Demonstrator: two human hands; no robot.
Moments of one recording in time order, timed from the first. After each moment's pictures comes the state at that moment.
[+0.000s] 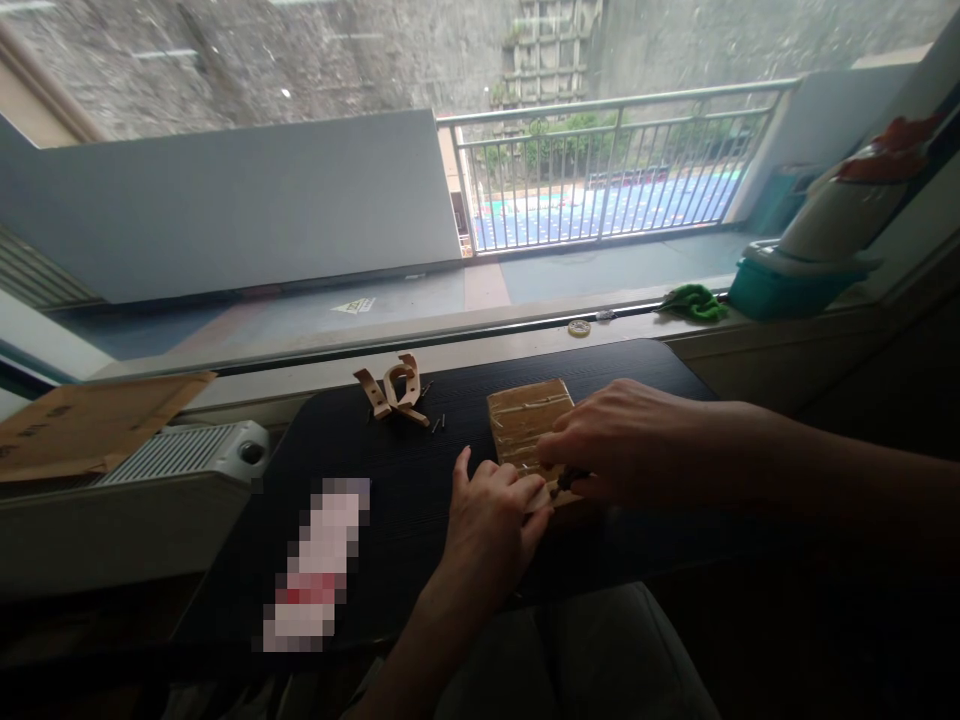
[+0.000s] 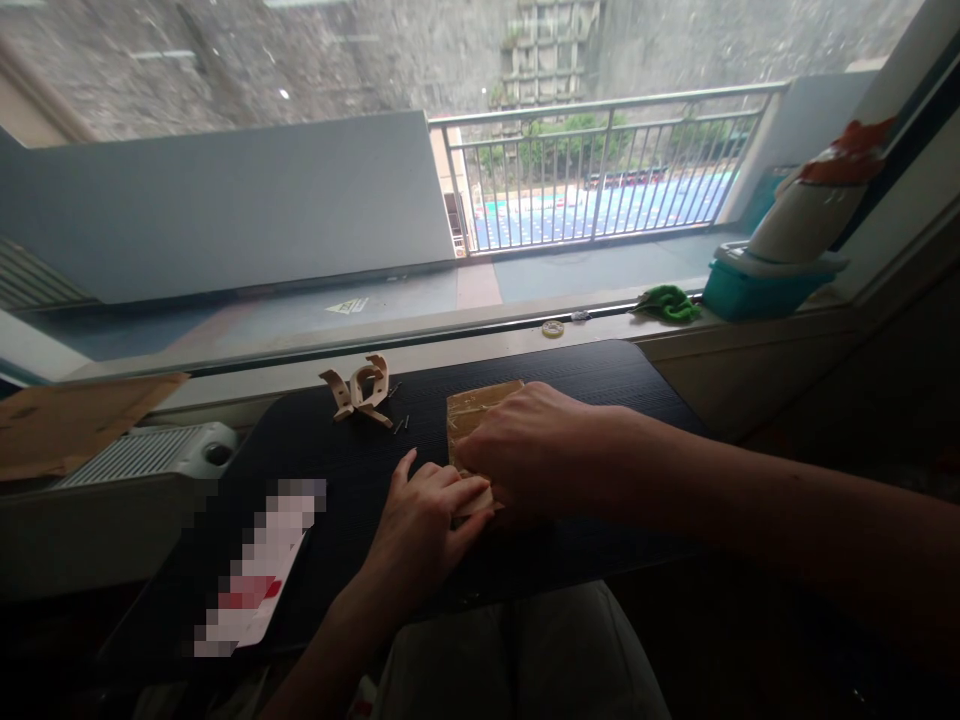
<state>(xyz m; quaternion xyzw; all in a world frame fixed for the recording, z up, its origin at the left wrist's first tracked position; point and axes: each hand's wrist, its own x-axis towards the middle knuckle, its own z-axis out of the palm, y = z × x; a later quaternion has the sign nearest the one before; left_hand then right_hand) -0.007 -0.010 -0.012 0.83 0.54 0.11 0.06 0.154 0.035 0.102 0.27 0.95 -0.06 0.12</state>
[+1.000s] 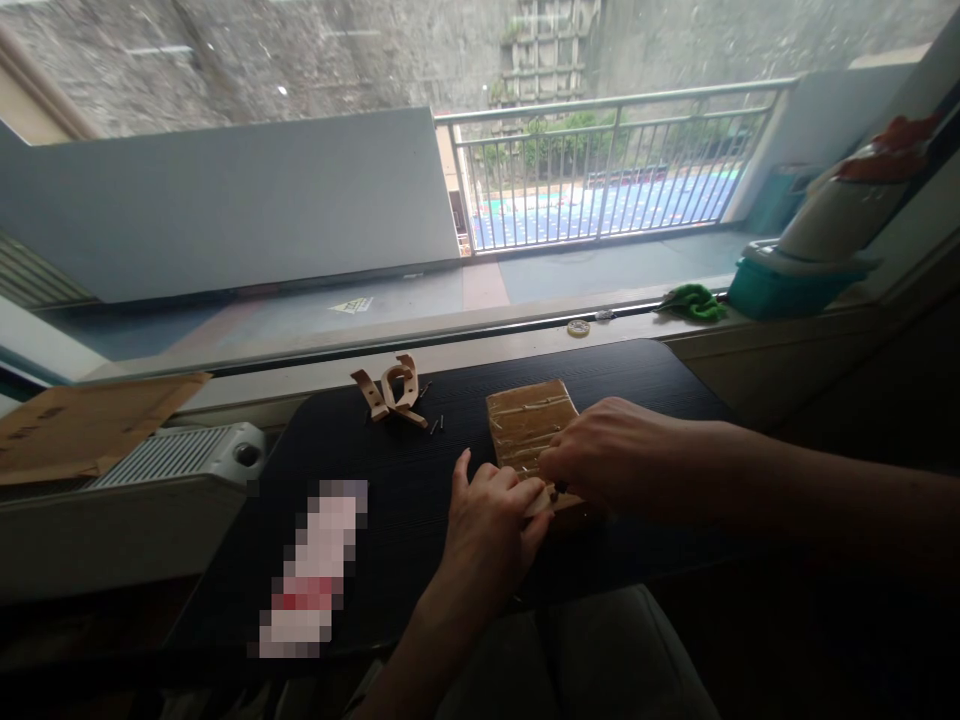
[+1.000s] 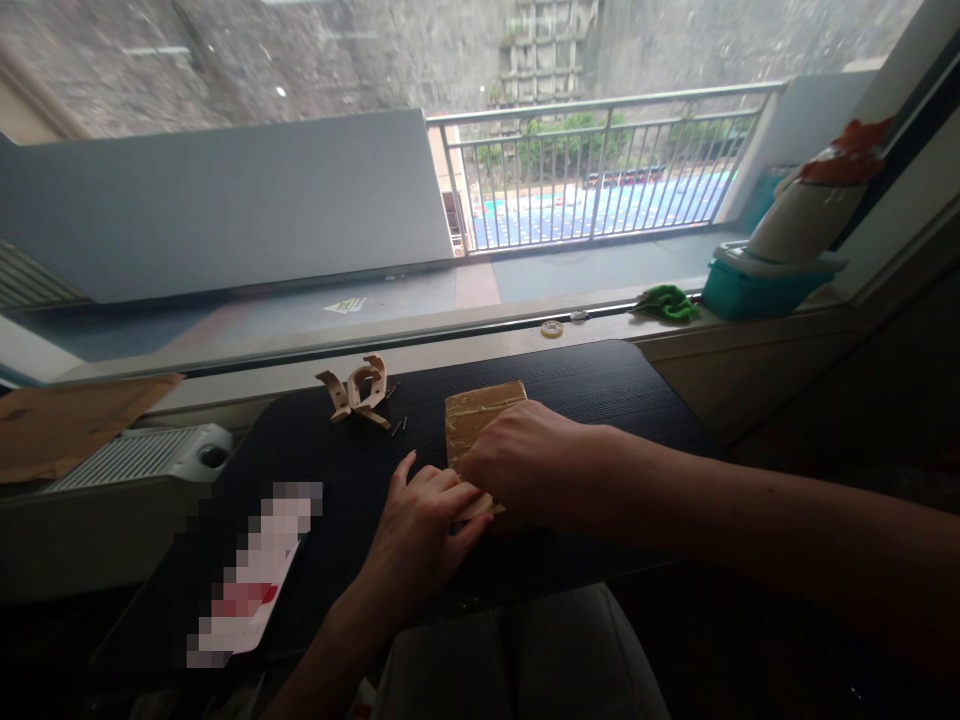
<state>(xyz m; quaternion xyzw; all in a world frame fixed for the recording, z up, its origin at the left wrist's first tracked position) -0.008 -0.009 -0.016 0.83 0.54 0.11 0.06 0.153 0.037 0.088 0.25 0.96 -0.09 0.11</state>
